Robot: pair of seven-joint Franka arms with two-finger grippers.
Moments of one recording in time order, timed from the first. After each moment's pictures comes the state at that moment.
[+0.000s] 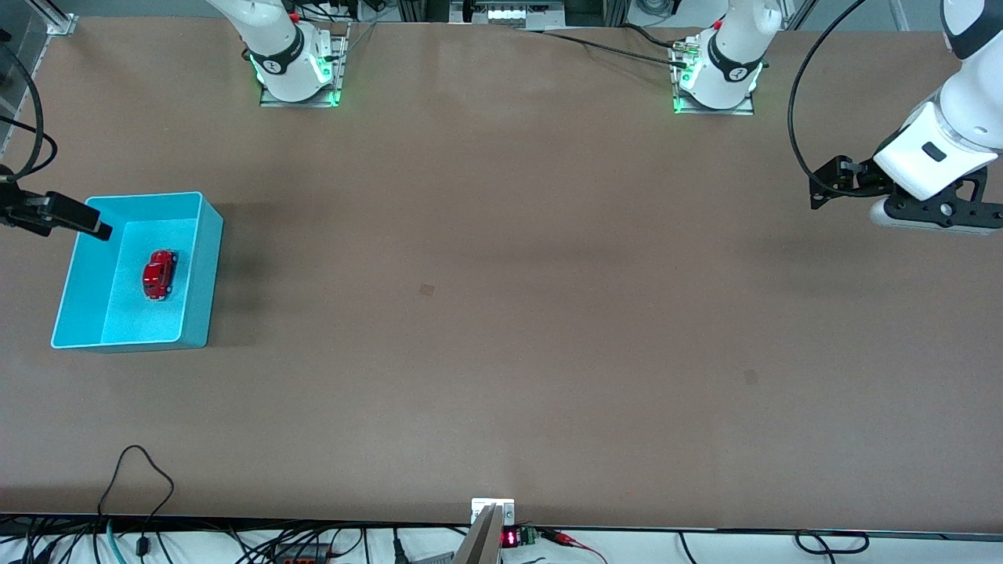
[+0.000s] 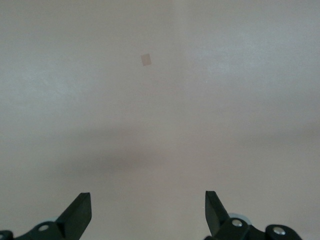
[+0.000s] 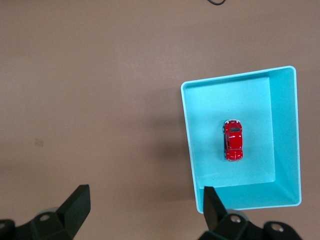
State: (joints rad) left arm -0.02 0.01 -0.07 -1.66 0.03 1.62 0.01; right arm 0.04 0.12 -0.16 -1.55 0.09 1.64 -0.05
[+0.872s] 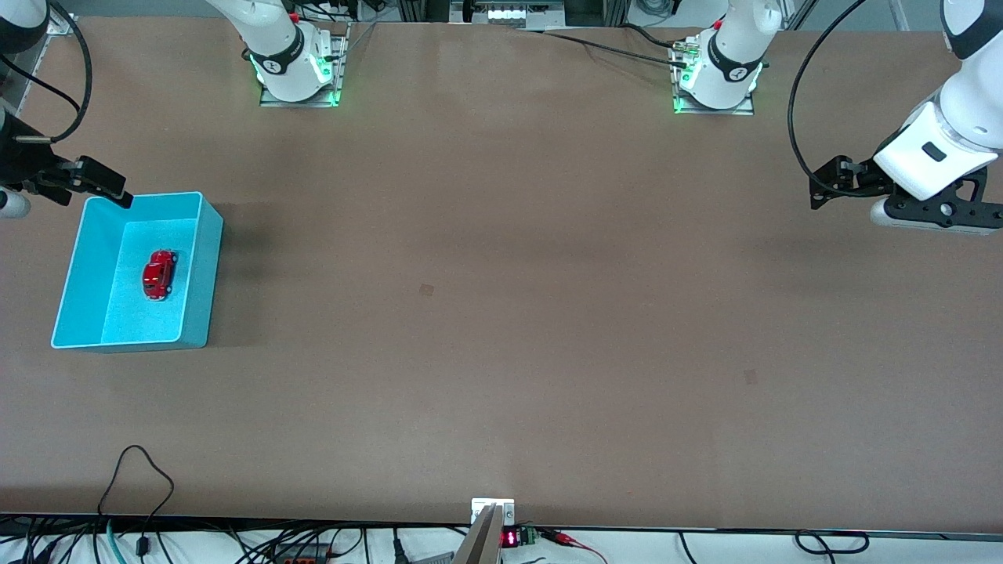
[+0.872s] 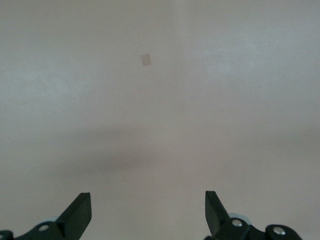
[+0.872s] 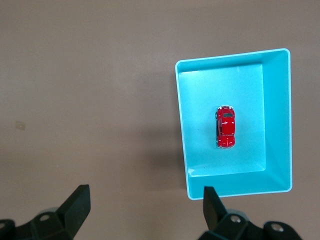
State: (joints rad) left arm -0.02 0.01 -0.07 -1.66 0.03 1.62 0.01; right arm 0.05 -0.07 -0.14 -1.82 0.01 1.75 -0.04
